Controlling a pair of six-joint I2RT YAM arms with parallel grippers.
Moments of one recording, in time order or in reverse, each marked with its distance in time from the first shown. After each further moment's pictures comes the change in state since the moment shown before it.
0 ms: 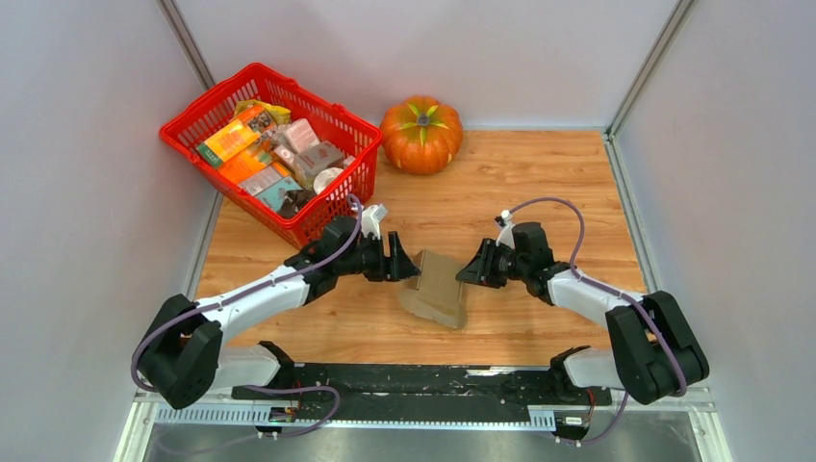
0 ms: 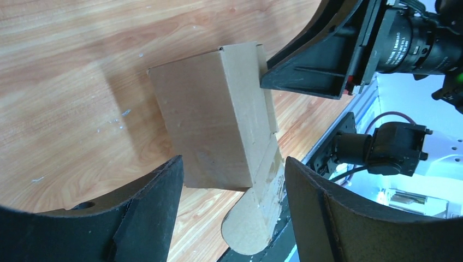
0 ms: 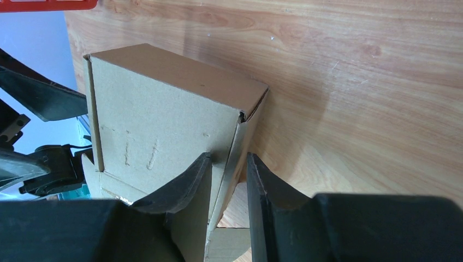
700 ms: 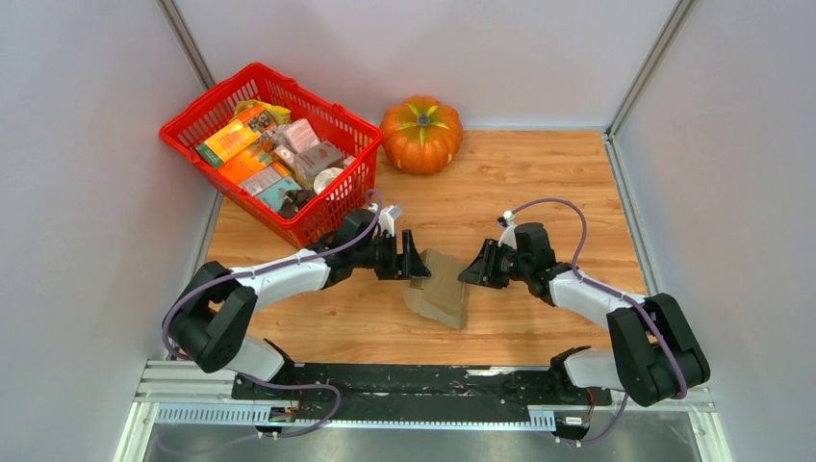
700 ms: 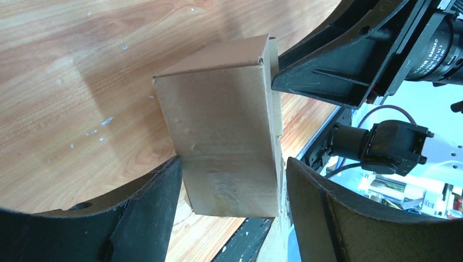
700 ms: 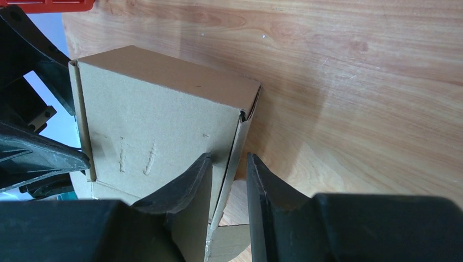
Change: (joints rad) left arm -0.004 0.203 0.094 0.008 0.089 -0.039; right arm -0.015 -0.012 -0.007 -0.013 0.000 -0.008
